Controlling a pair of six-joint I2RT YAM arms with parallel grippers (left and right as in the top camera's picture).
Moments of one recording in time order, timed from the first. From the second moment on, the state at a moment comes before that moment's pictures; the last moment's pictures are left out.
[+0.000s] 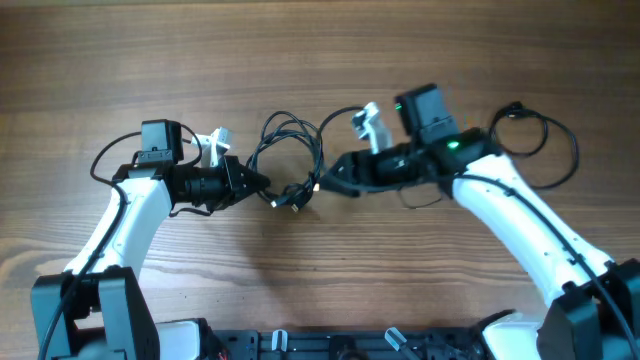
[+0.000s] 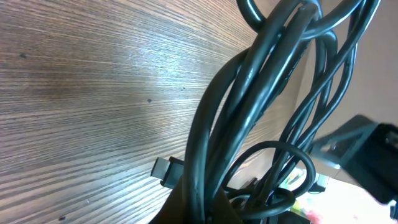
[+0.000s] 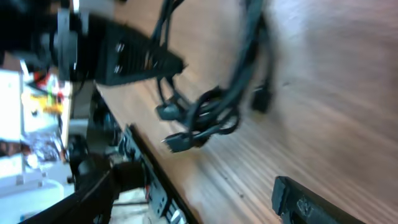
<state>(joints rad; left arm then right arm) 0.08 1.52 0.83 -0.62 0.91 -0.27 0.44 1.54 1.11 -0.66 -0.80 0.26</state>
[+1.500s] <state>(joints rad) 0.08 1.52 0.83 -0.69 0.99 -0.16 0.76 1.59 1.15 -0.59 -0.20 0.64</state>
